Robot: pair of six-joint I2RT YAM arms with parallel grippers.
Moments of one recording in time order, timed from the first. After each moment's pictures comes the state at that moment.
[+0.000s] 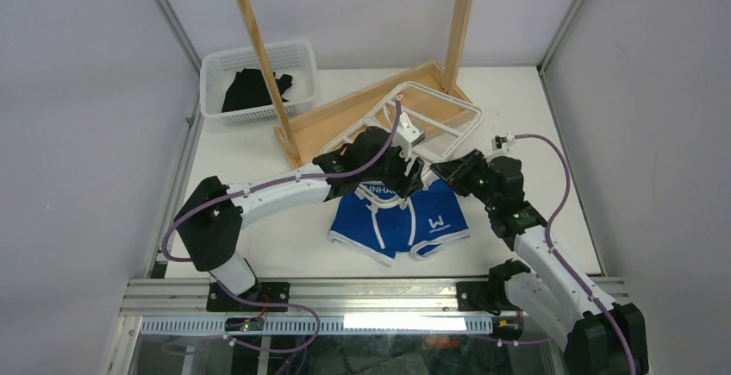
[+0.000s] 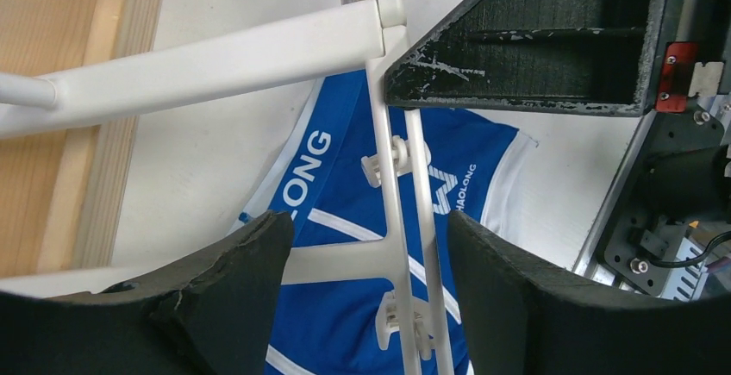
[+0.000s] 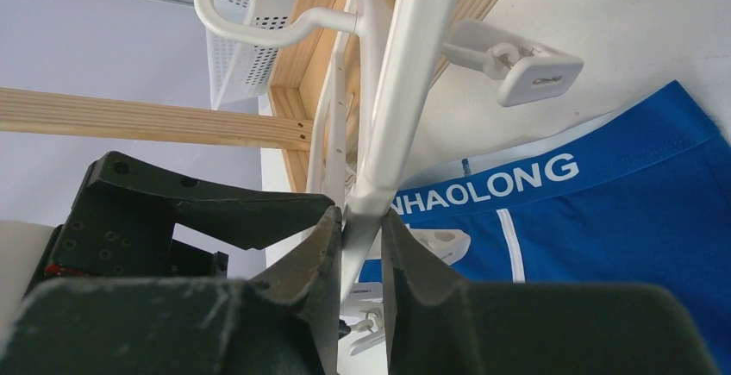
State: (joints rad) left arm -0.95 1.62 1.16 -0.03 0.15 -0.18; right arm 0.31 0.81 0.42 0.04 -0.22 1.04
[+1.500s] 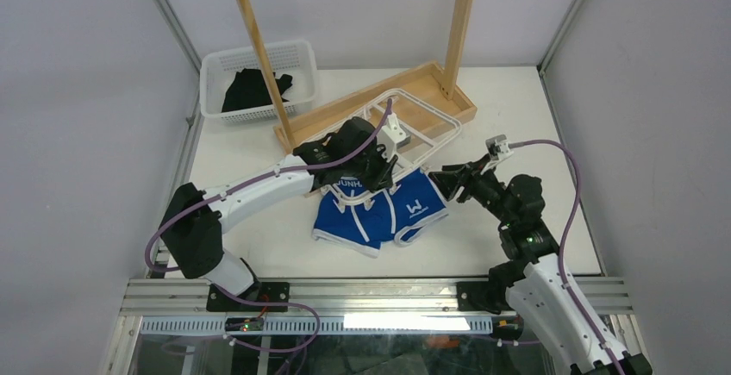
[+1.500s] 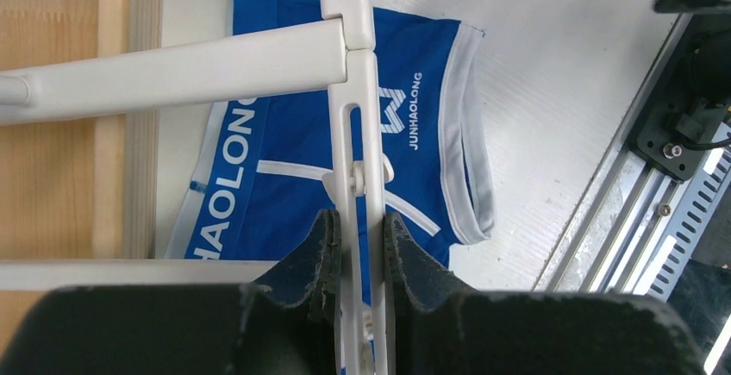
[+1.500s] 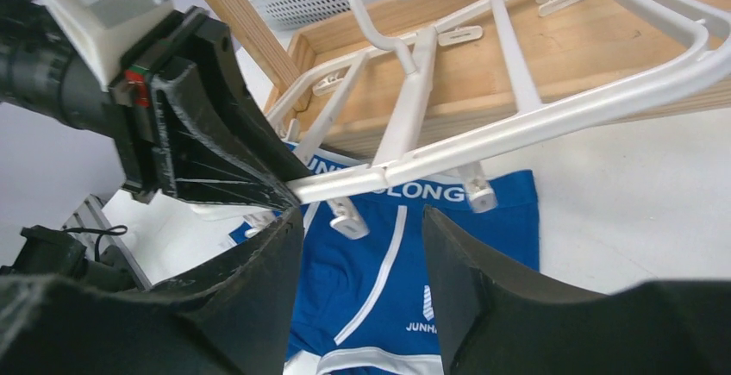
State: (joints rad) left arm -0.86 1.55 1.21 -0.36 0.24 -0.02; right arm 0.31 0.52 0.38 0.08 -0.40 0.42
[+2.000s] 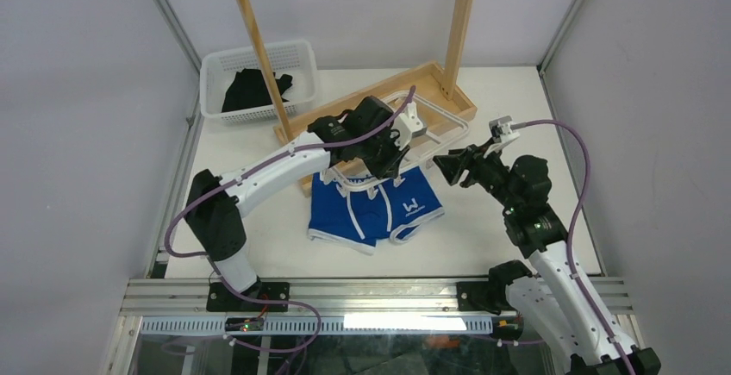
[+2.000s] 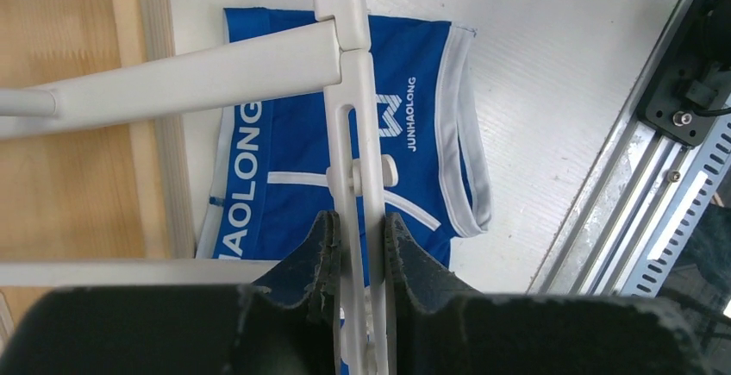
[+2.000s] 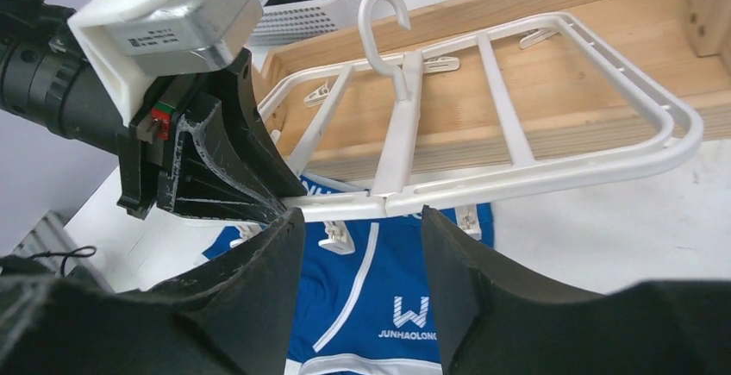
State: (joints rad) left arm -0.86 1.68 1.49 -0.63 0.27 0.08; right arm 0.31 0.64 0.58 -0.05 -0.37 0.33
